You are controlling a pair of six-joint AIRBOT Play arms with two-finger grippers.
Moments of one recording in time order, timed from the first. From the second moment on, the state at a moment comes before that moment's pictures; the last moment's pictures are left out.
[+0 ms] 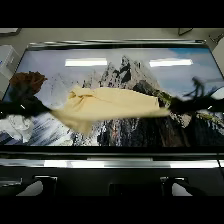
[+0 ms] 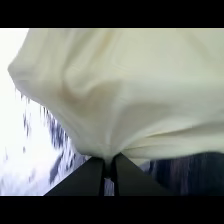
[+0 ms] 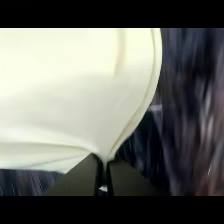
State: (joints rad) left arm 0.33 -1.18 1.16 0.86 -1.26 -1.26; right arm -0.28 -1.23 1.26 -1.05 1.23 1.39
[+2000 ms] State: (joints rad) left arm 0.06 -1.52 1.17 0.87 -0.54 -1.36; right arm -0.07 -1.59 1.36 -1.35 0.57 1.75
